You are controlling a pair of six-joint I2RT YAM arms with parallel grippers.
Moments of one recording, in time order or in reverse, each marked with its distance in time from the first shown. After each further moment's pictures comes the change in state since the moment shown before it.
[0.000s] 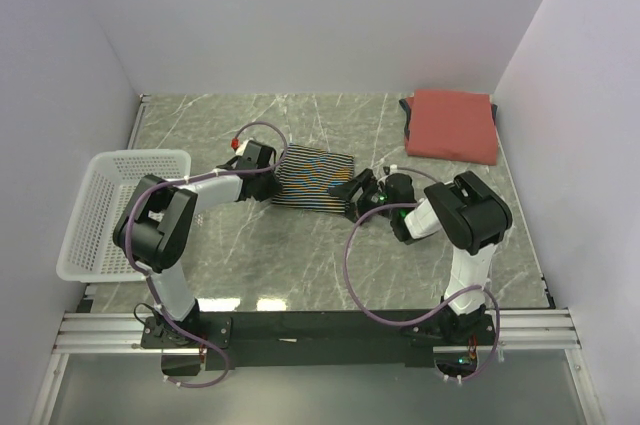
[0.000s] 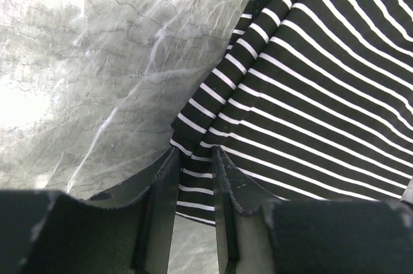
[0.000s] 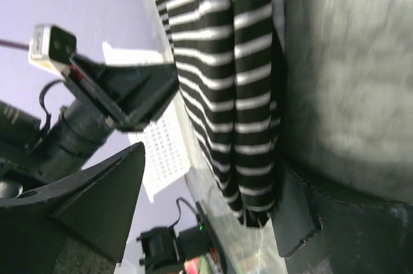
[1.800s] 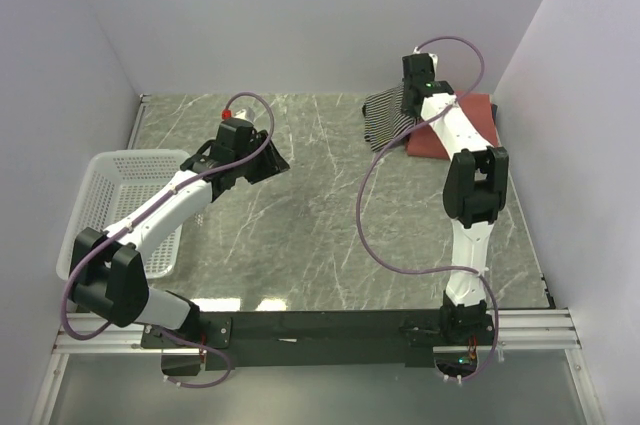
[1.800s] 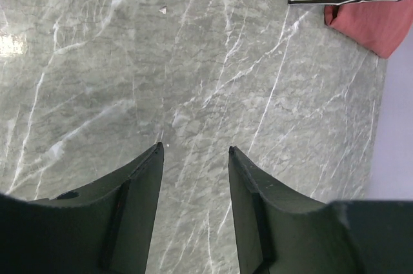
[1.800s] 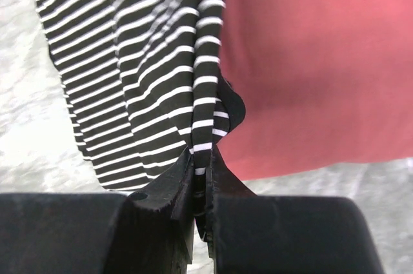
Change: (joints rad) left arm -0.004 -0.369 0.092 -0.216 0.185 0.108; right arm -0.220 0.230 1.414 -1.578 0.828 -1.133
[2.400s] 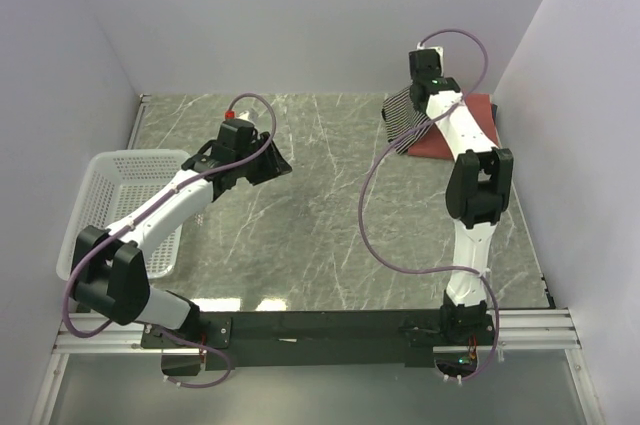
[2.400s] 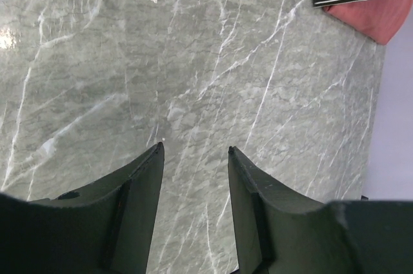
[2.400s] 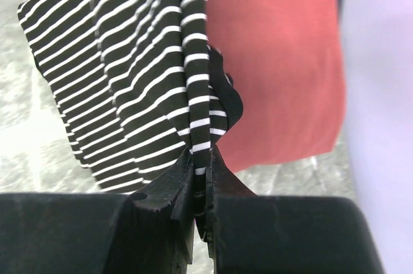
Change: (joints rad) left arm 0.000 0.006 0.000 0.000 0.045 0.010; right arm -0.026 -0.011 0.025 -0.011 0.158 -0.179
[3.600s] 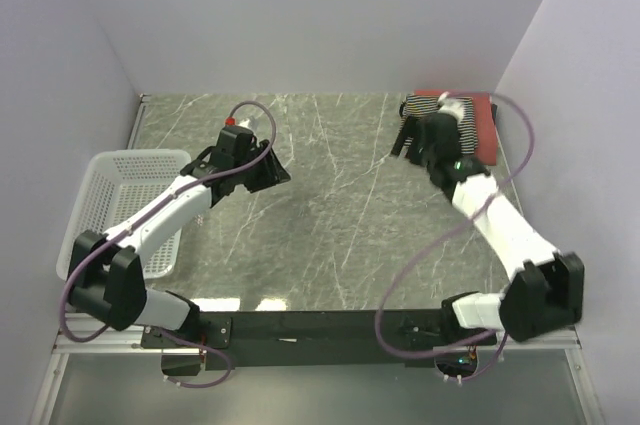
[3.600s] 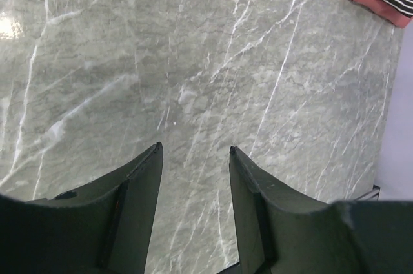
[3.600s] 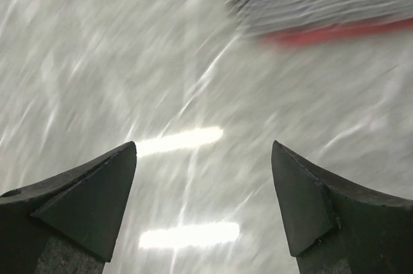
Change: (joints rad) left arm -0.002 -0.016 -0.048 -0.013 0.016 0.018; right arm 0.076 -0.798 -0.873 0.262 -0.238 0.425
